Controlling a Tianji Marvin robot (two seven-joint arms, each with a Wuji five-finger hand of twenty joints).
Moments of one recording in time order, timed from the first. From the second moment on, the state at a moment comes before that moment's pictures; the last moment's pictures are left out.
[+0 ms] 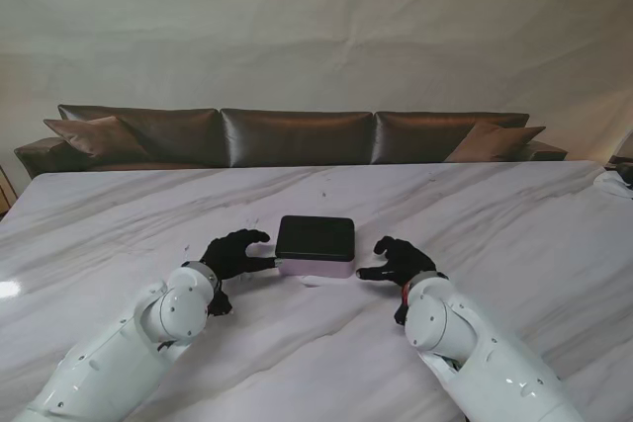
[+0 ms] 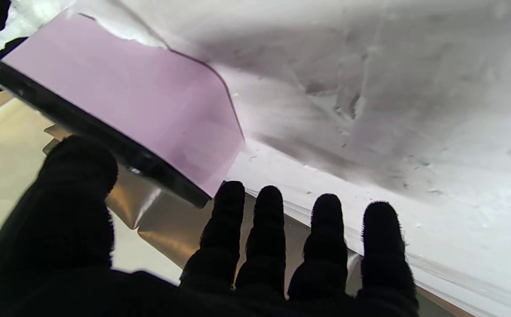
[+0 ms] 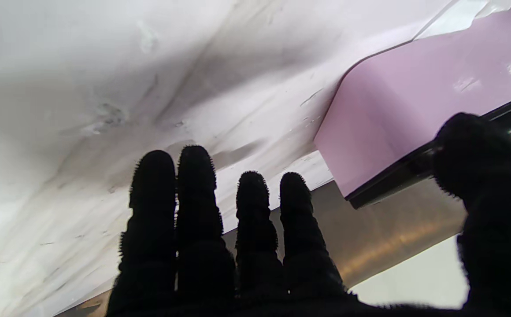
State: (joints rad) left arm 1.25 -1.14 -0.94 -1.23 0.47 0.09 0.02; right arm -1.37 -1.15 0.98 -1.41 -0.53 0.42 -0.05; left_hand 0.48 -0.33 0.21 0.02 0.31 0.04 0.45 0.30 0.26 -0.01 0.51 0.41 0.23 0.11 0.34 0.47 -0.05 0.18 0.85 0.34; right_hand 0.18 -0.65 0.86 0.14 0.30 0.09 0.67 0.45 0.39 0.07 0.66 0.51 0.56 0.18 0.62 0.50 0.37 0.16 1.09 0.47
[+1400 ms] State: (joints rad) left arm 1.16 -1.18 -0.80 -1.10 0.43 0.01 0.11; right arm -1.31 -1.24 0.86 -1.35 -0.35 0.52 -0.25; left_hand 0.44 -0.38 0.46 0.01 0.44 0.13 0.52 0.33 0.48 -0.02 0.53 0.43 0.32 0.11 0.43 0.53 -0.06 0.20 0.79 0.49; right_hand 0.40 -0.70 0.78 0.11 0.45 0.28 0.79 0.49 0.54 0.16 0.76 0.52 0.67 0.16 0.77 0.56 0.45 0.15 1.20 0.50
